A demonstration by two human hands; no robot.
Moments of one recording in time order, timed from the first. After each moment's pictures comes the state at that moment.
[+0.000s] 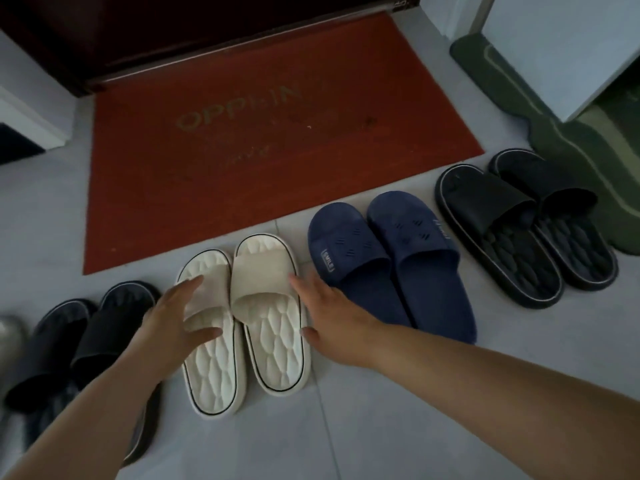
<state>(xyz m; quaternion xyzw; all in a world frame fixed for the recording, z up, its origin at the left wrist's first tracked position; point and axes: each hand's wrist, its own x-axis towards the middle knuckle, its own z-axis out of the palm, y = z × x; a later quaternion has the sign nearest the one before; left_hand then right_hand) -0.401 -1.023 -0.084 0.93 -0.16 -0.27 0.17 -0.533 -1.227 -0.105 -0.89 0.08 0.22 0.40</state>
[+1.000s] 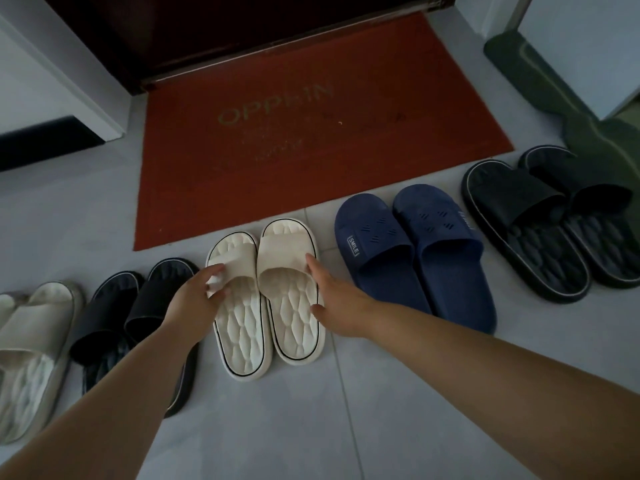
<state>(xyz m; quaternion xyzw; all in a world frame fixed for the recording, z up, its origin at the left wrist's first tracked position) -0.395 -1.002 -0.102 0.94 -0.08 -0.23 0.25 -0.521 -1.209 -0.112 -0.85 0.10 0.23 0.46</state>
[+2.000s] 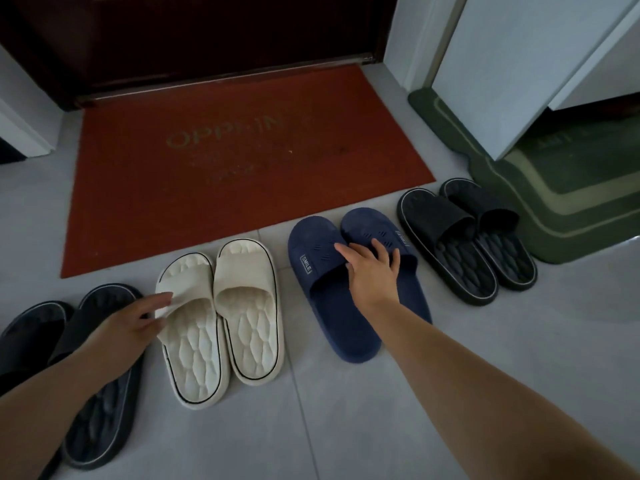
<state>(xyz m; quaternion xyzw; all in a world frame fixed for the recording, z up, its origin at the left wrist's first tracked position) -0.374 -0.964 -0.114 0.89 -0.15 -0.28 0.32 -0.550 -1.289 -0.129 -0.92 0.33 -0.01 0.20</state>
